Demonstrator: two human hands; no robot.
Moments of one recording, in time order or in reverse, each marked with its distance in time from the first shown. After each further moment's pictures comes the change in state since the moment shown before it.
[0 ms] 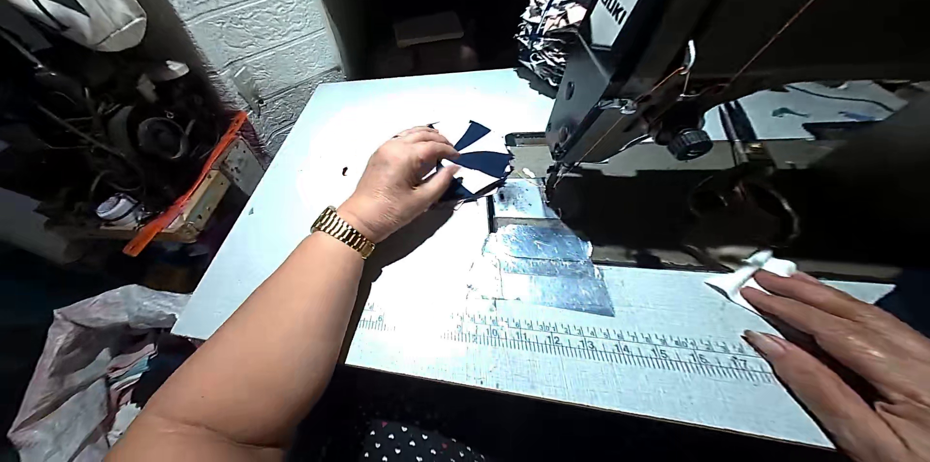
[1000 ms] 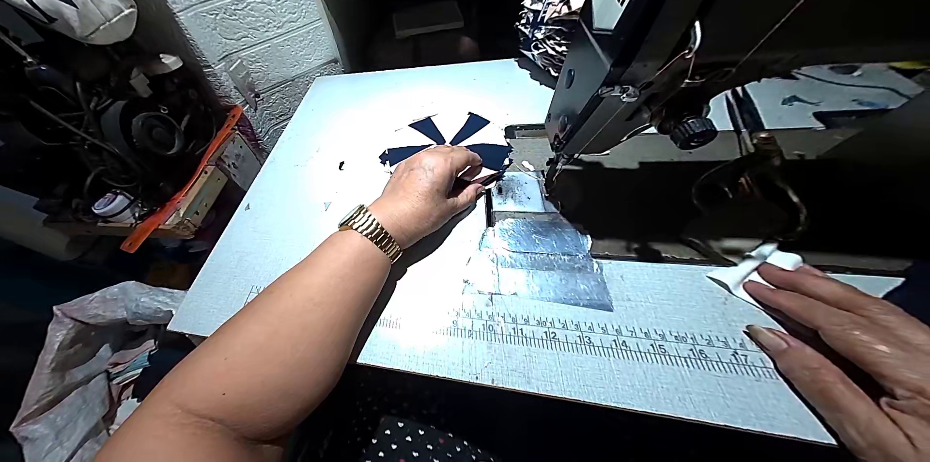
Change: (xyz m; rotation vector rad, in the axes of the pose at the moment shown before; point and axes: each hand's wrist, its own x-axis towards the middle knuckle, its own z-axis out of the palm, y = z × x) left_hand 0.008 0.023 0.025 0.089 -0.248 -0.153; right_hand -0.001 -0.002 0.000 -0.016 0.008 0.009
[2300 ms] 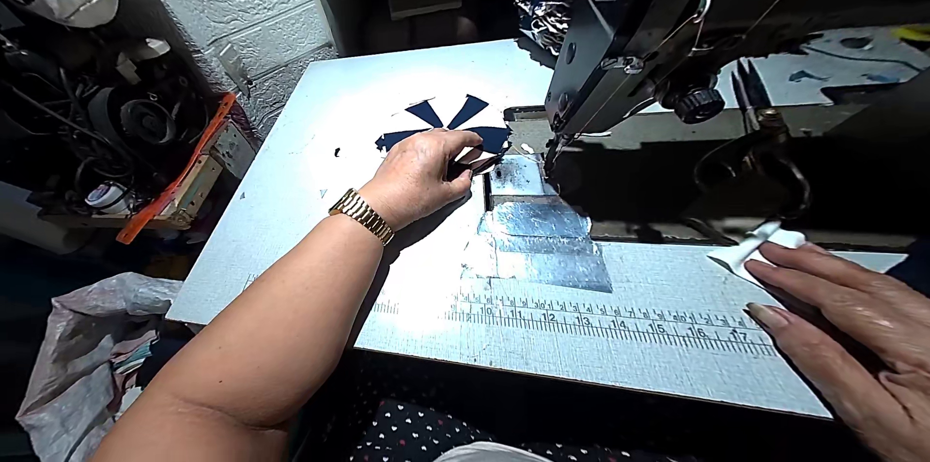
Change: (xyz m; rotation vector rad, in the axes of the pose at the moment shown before) left_hand 0.000 -0.002 -0.004 -0.012 -0.046 -0.044; right_hand -0.002 0.001 0.001 -0.035 0.011 0.019
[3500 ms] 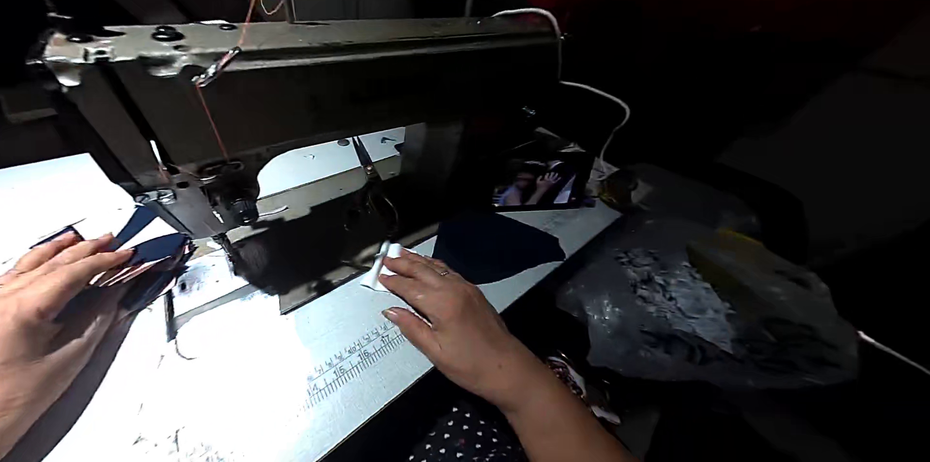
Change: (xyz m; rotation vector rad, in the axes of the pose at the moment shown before) left_hand 0.004 0.008 0.012 -0.009 0.164 0.102; right_hand 0.001 -0.022 0.005 -0.060 0.171 0.072
